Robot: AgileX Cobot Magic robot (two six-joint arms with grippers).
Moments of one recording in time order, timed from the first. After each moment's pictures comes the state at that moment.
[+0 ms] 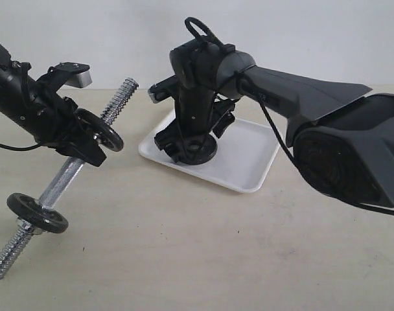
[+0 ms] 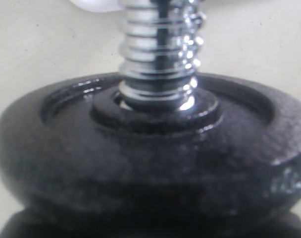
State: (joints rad) left arm -0.11 1.87 -1.25 -0.59 0.87 0.91; right arm 0.59 2.63 -2.34 -0.14 1.14 0.02
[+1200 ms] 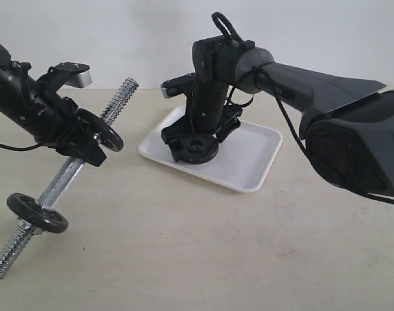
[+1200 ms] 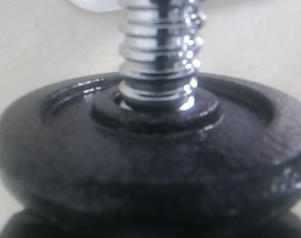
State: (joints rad) left arm -0.11 1.87 -1.25 -0.59 0.87 0.91; right arm 0.52 2.63 -2.34 0.04 1.13 -0.03
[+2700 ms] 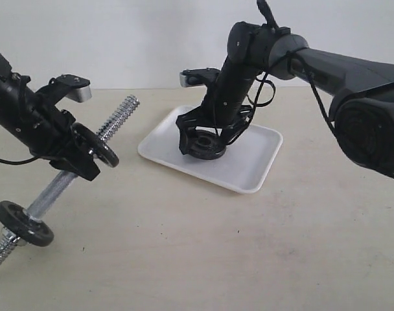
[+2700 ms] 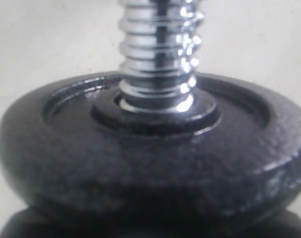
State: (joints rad) left arm -0.11 1.87 -1.21 -0.54 0.87 0.94; right arm 0.41 2.57 -2.31 0.32 1.18 -0.24
